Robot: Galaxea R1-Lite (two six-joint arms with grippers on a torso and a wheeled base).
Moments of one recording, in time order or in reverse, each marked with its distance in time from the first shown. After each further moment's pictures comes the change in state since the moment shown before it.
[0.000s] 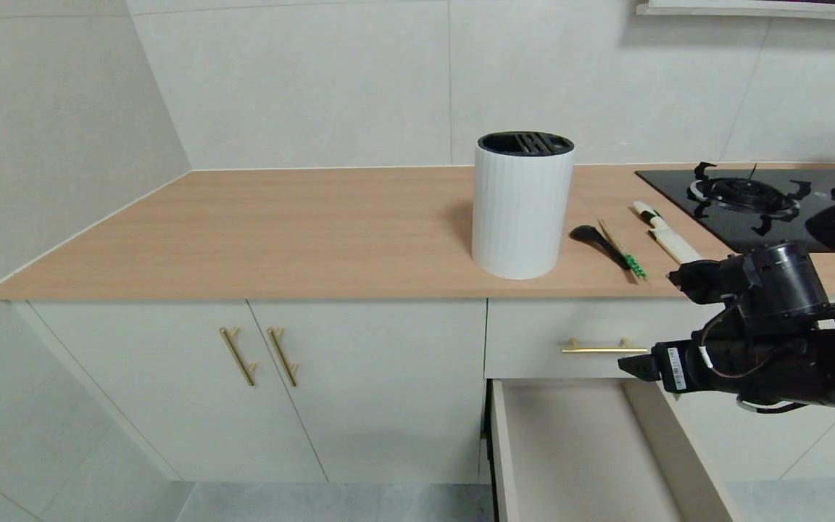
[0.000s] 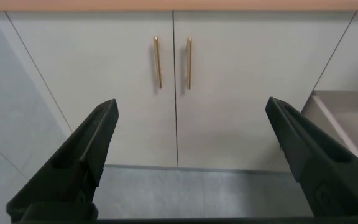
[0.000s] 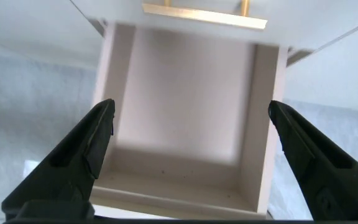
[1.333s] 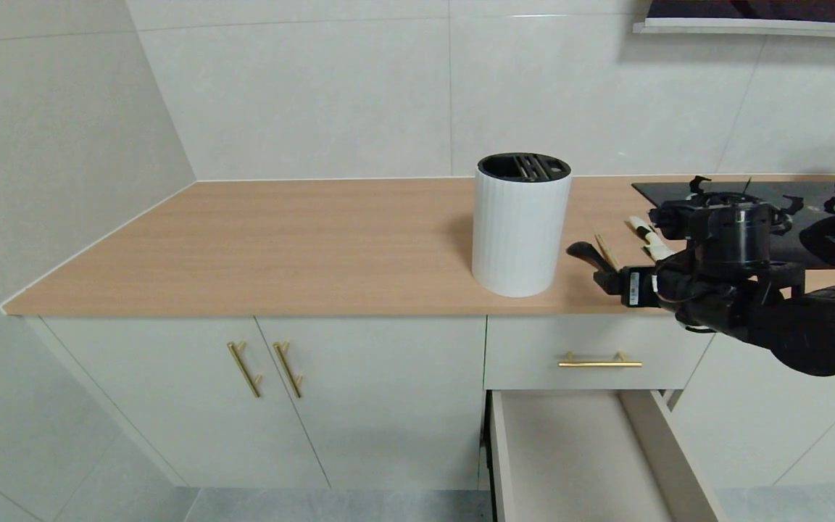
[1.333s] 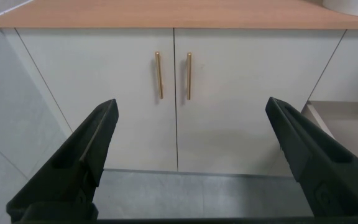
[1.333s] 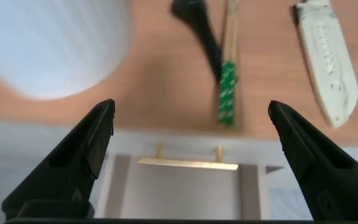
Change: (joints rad) left arm 0.000 0.000 0.000 0.001 0.000 0.000; right arm -0.077 0.238 -0.173 -0.435 -0.055 -0.067
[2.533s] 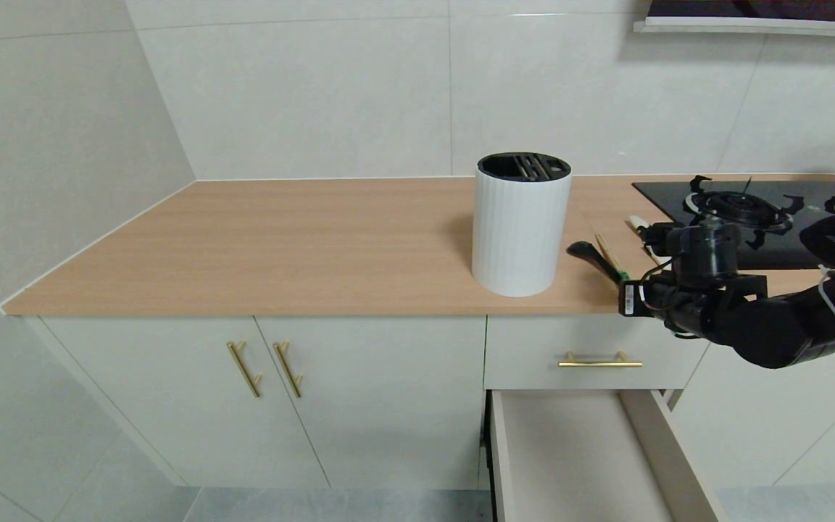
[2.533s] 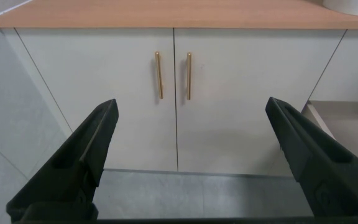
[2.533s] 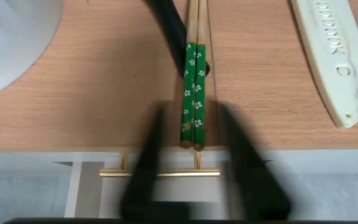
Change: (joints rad) left arm 0.000 0.000 0.000 0.000 0.000 0.000; right arm -0.054 0.143 -0.067 -0.009 -0.024 0.006
